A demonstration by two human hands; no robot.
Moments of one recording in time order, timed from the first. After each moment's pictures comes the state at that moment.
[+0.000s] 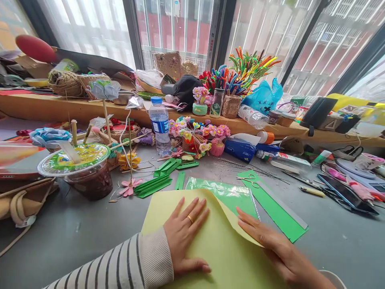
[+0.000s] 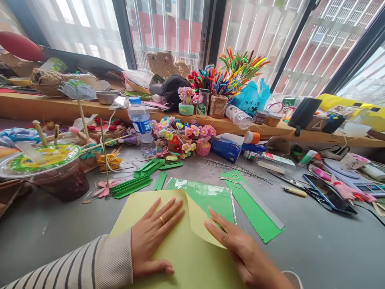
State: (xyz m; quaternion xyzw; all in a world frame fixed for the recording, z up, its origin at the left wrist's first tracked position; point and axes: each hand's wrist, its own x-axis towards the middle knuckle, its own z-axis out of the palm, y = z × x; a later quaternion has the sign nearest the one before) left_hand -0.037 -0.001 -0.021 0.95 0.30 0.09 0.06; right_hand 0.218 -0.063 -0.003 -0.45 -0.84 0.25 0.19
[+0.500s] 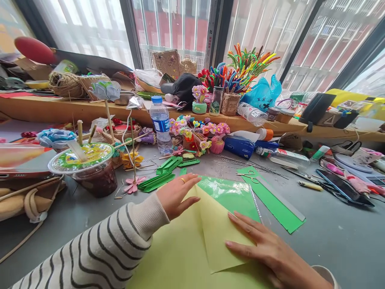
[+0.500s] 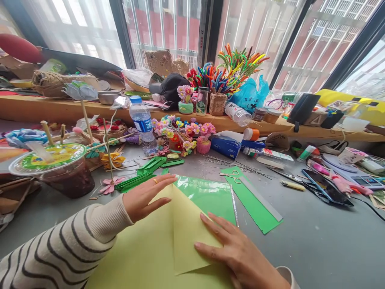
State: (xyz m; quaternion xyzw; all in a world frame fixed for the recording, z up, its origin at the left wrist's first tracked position) left_hand -0.050 0.045 0.024 0.93 0.33 0.14 0.08; right_hand 0.203 -0.071 -0.001 -0.38 -0.92 0.08 0.10
